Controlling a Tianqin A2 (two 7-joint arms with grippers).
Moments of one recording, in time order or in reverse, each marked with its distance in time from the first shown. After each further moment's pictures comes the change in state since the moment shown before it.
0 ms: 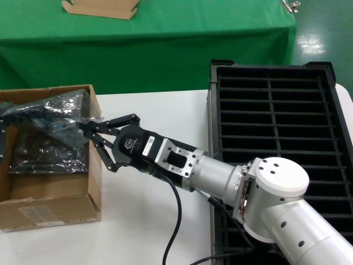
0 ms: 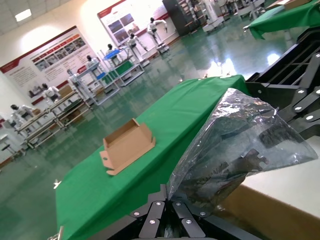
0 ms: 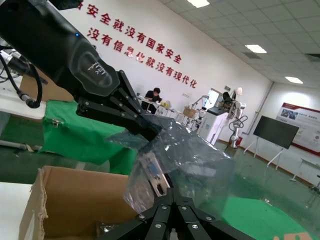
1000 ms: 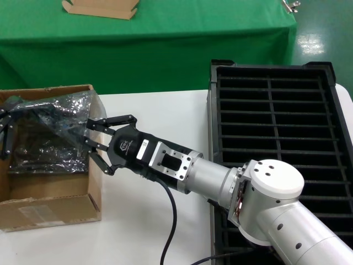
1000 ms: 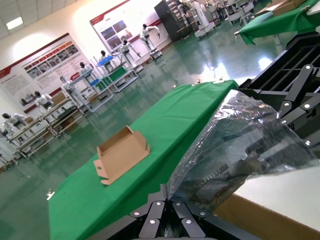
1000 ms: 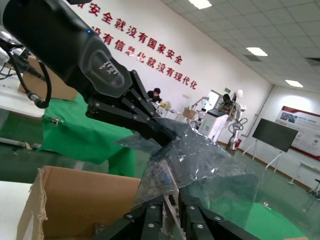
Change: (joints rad) left arm -0.047 -0.004 0.037 0.004 -0.010 0.021 0.023; right arm 0.005 0.000 -0.057 -0.002 0.064 0.036 -0.050
